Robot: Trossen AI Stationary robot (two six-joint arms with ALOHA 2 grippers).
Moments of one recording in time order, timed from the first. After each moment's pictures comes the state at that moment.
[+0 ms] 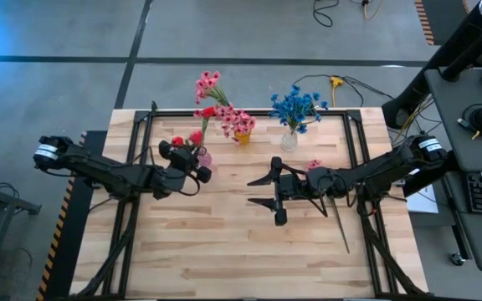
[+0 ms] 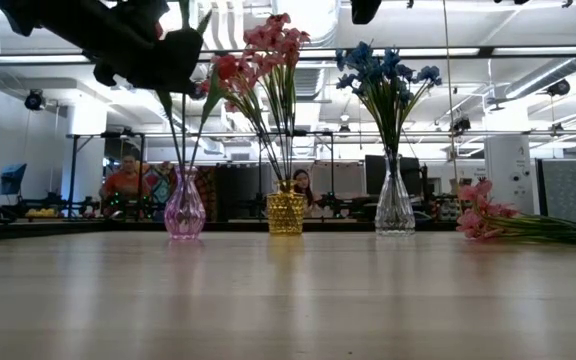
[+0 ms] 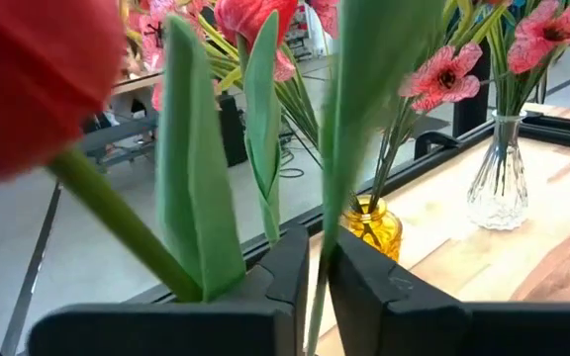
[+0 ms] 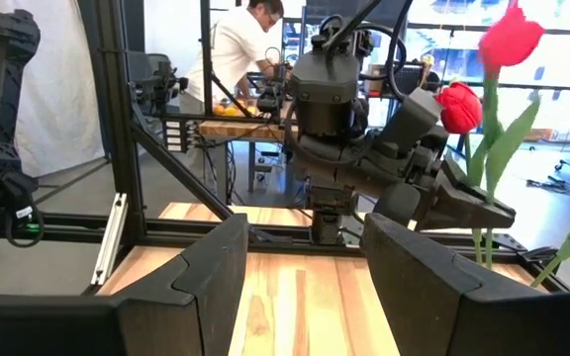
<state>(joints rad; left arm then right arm) -0.20 1.15 0.59 0.15 -1.22 -0.25 0.24 1.43 0.84 0.64 0.18 -0.05</state>
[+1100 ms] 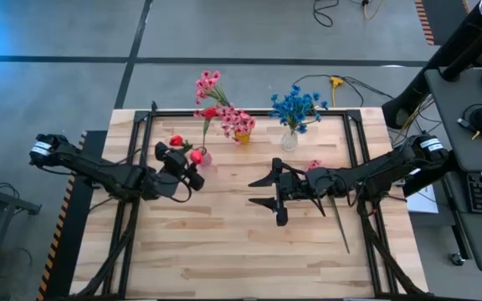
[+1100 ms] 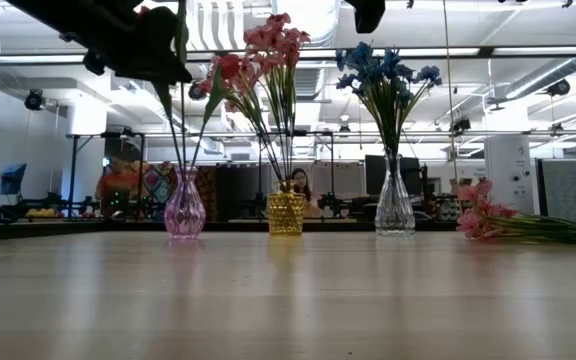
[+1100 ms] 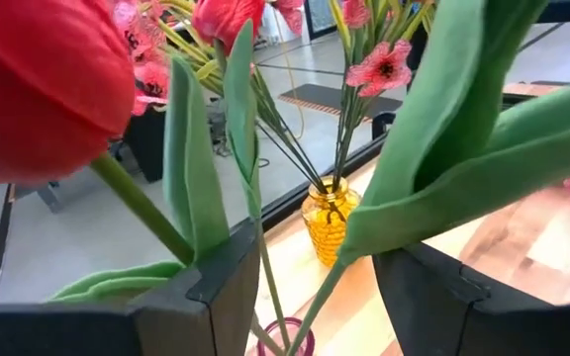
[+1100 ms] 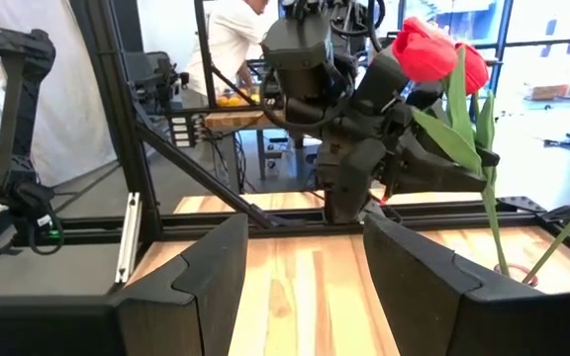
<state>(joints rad) -0.29 1.04 0.62 -0.09 -1.16 -0.31 0.24 1.42 0.84 0.58 0.18 0.06</state>
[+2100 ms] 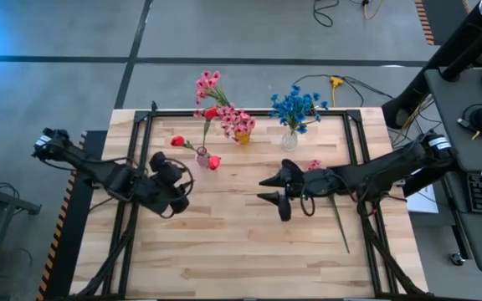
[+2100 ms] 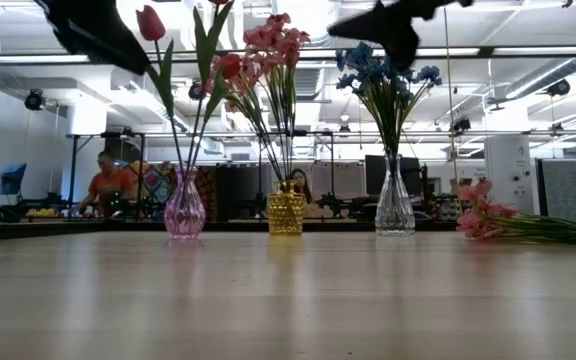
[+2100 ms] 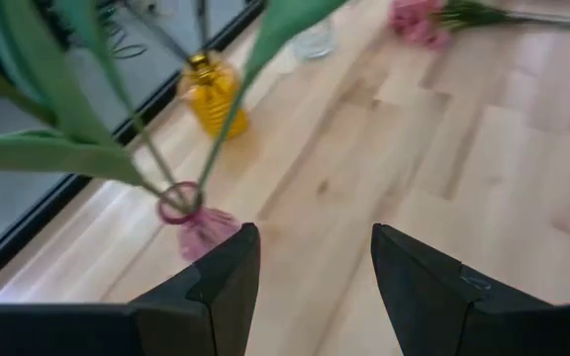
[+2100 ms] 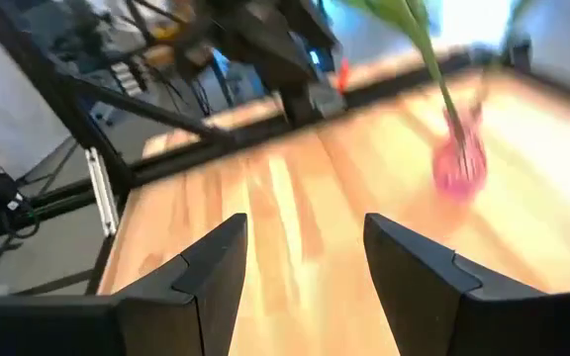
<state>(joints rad) -0.46 1.04 0.91 -0.85 -0.80 -0.71 0.24 1.33 0.84 0.21 0.27 0.38</state>
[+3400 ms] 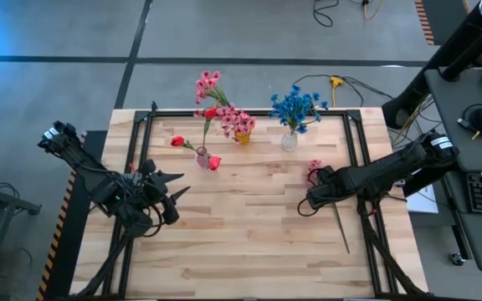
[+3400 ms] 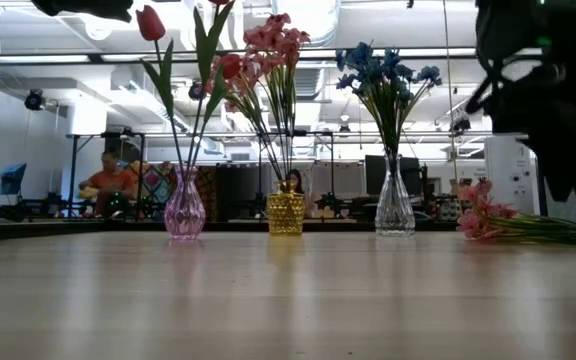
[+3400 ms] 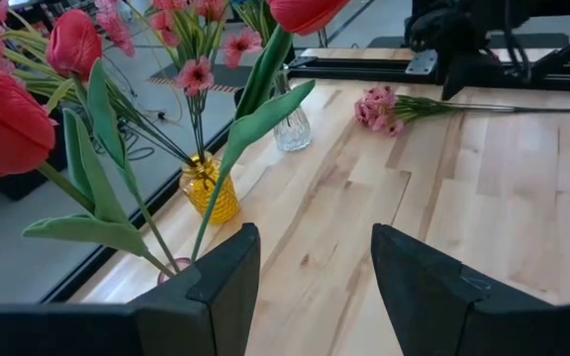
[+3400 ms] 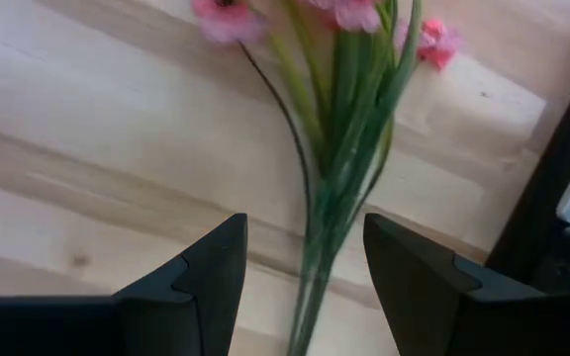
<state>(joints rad) -0.74 1.04 0.93 -0.85 -1.12 -0.76 0.25 1.30 0.76 -1.12 0.15 1.41</state>
